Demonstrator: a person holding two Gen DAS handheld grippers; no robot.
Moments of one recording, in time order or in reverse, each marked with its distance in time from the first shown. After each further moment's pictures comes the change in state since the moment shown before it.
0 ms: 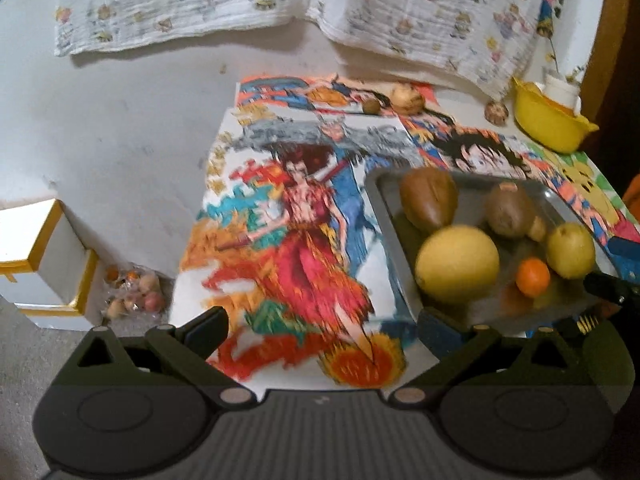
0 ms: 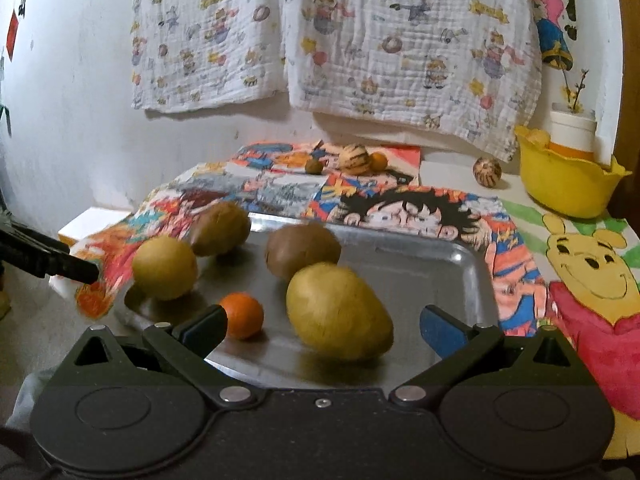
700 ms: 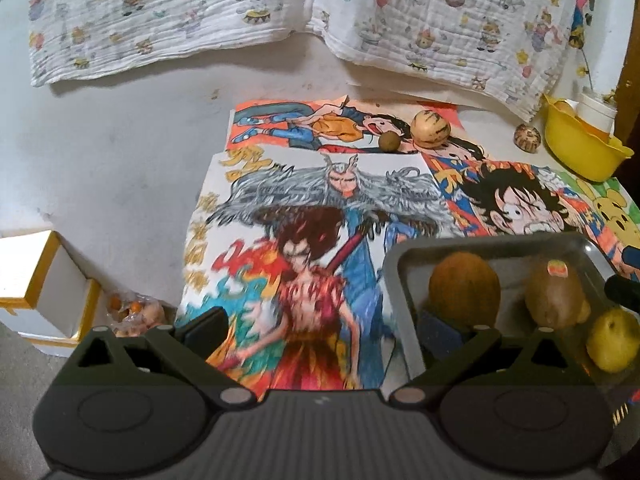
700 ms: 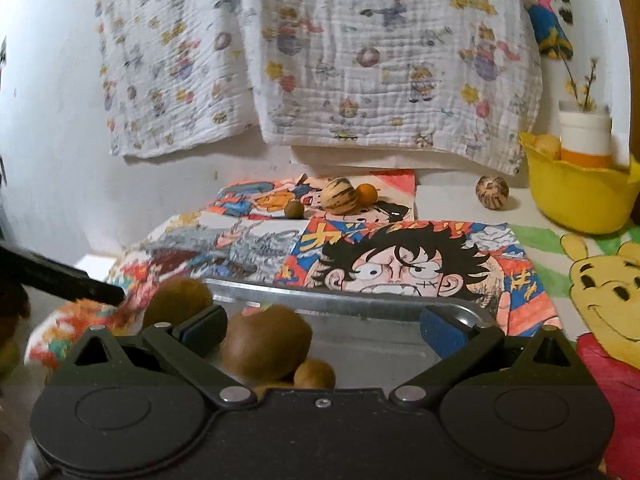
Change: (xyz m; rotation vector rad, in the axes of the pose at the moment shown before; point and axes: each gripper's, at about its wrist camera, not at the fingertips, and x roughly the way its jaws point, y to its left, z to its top) left arm 0.064 -0.006 0.077 0.018 -0.004 0.036; right arm 0.059 -0.039 0.045 0.110 -0.051 0.039
